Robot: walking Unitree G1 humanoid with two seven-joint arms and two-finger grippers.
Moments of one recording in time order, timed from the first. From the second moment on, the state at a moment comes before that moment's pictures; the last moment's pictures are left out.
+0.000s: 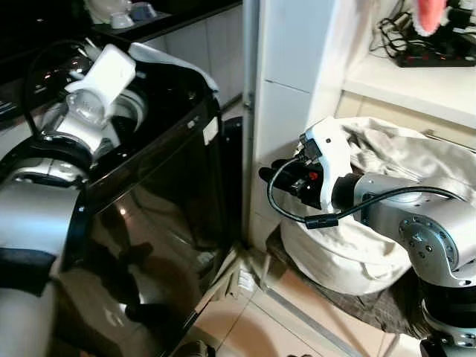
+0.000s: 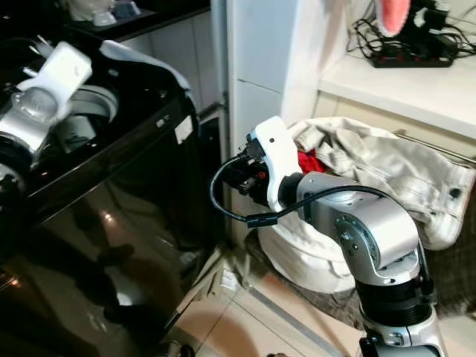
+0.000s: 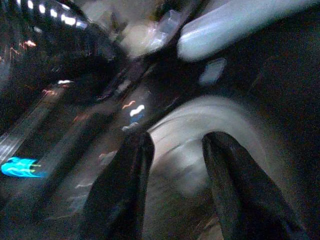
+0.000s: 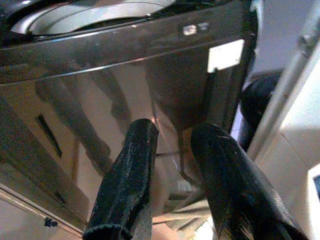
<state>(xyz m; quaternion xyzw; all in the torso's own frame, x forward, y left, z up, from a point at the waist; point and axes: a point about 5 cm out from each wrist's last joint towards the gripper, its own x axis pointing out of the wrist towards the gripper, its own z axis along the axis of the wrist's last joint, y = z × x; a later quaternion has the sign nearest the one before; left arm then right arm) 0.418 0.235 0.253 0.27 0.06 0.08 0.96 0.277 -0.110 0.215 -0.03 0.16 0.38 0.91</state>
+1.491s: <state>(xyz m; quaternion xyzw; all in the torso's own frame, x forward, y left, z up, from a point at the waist) 0.310 0.133 0.072 0.08 0.06 -0.15 0.98 0.259 -0.135 0.101 -0.01 0.13 0.12 0.98</state>
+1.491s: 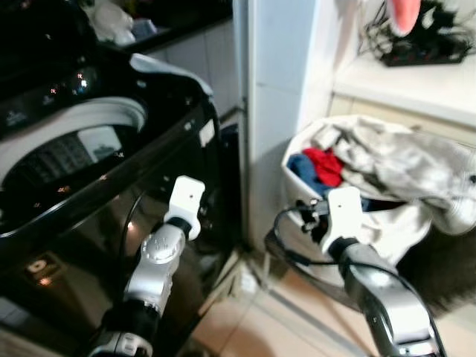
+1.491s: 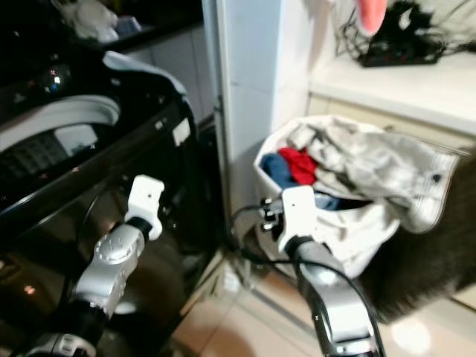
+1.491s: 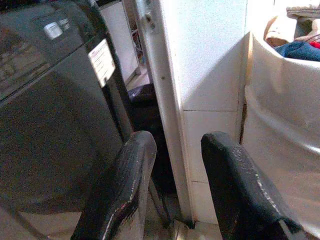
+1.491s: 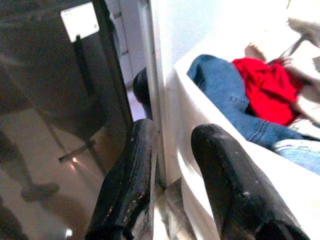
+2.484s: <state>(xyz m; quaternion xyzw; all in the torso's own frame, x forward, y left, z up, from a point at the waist) 0.314 0.117 0.107 0.13 0.03 -0.17 0.98 0.278 -0.138 0.138 0.00 0.05 0.12 0.99</state>
